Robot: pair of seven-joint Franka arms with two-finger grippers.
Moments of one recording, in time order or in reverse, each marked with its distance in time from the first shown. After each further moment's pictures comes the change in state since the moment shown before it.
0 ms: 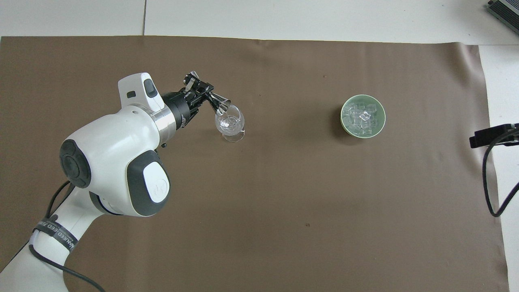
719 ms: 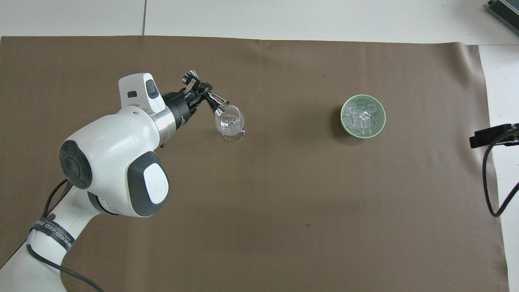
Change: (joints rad) left arm 0.000 -0.005 0.002 -0.006 0.050 0.004 0.020; right arm 0.000 0.000 0.000 0.000 0.000 0.000 0.000
